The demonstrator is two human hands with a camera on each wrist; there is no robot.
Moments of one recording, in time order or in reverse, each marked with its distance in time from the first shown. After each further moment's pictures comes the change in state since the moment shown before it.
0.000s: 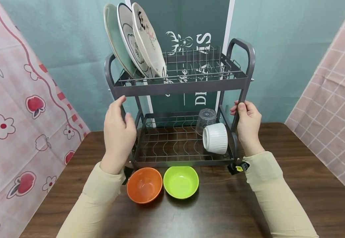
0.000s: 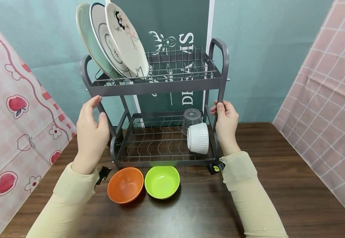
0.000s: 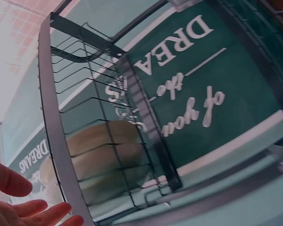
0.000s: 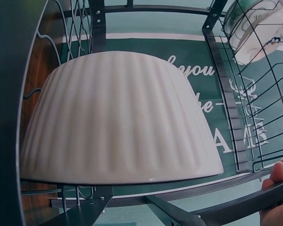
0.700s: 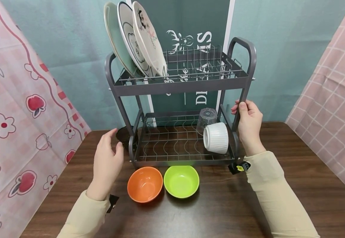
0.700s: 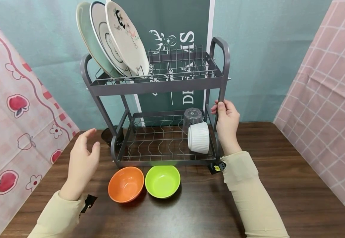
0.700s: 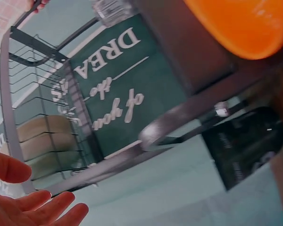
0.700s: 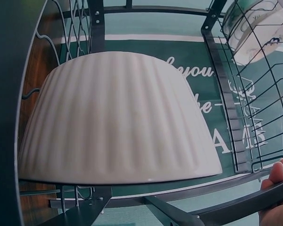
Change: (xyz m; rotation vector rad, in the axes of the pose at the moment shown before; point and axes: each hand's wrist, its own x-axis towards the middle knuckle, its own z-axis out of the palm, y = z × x) left_hand -0.056 -0.058 -0.020 0.093 -0.164 -0.186; right_hand -0.001 -0.002 -0.002 -0.036 -0.023 0.041
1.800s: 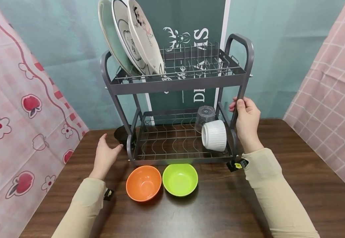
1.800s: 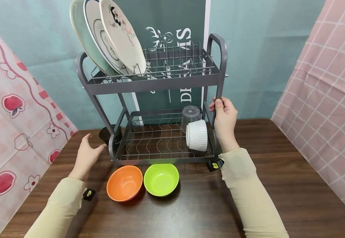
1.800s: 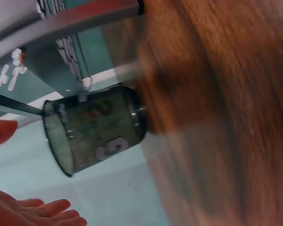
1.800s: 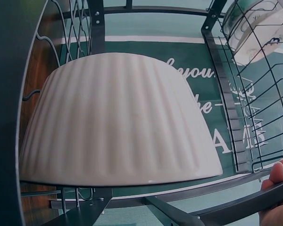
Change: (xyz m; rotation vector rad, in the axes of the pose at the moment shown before) left_hand 0.035 -0.101 0.039 -0.025 -0.260 -0.377; right_hand 0.001 0.002 0.001 0.034 0.012 -0.035
